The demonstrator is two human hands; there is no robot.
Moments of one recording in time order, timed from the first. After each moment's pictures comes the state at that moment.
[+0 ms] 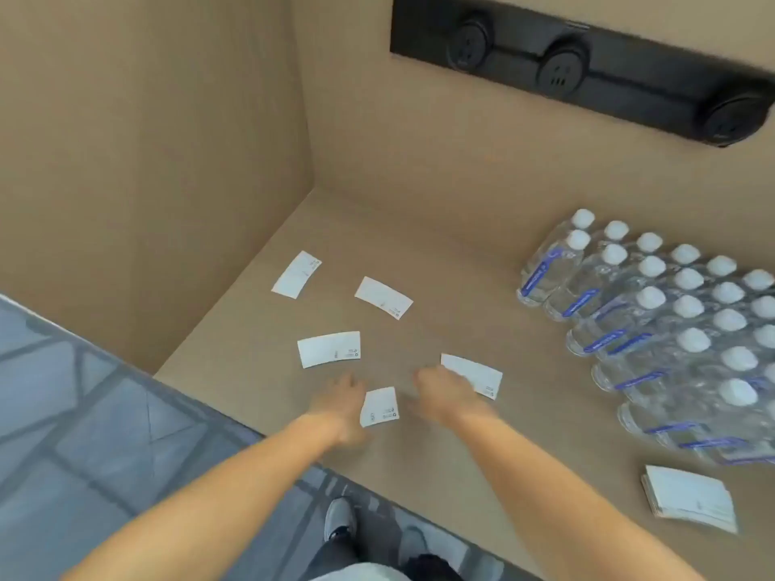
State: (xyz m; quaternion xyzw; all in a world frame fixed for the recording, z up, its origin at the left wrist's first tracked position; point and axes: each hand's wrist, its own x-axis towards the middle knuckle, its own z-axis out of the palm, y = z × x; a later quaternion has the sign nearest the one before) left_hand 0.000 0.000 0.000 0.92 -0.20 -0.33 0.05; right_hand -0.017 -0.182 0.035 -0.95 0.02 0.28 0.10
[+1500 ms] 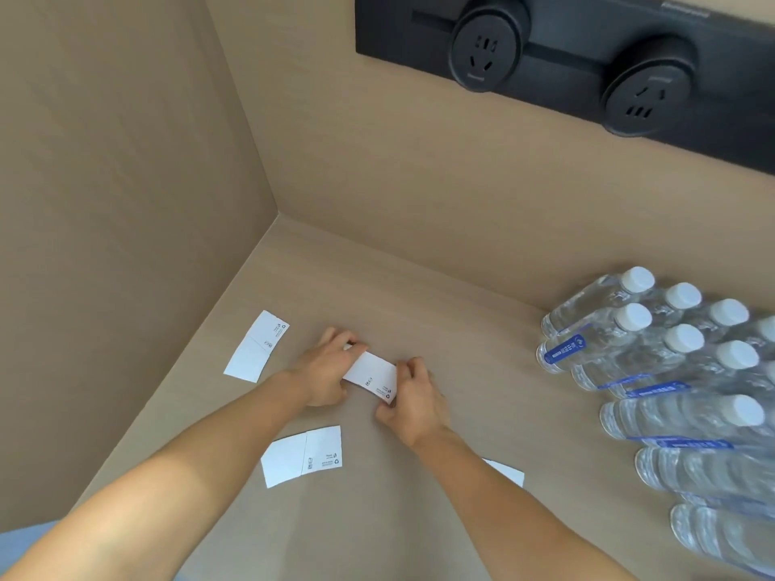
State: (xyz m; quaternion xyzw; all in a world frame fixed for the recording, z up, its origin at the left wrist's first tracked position) left_hand 0.238 -0.038 -0.020 0.90 -0.33 -0.26 0.08; right_hand 0.140 -0.199 -0.037 -0.95 0.14 0.18 0.21
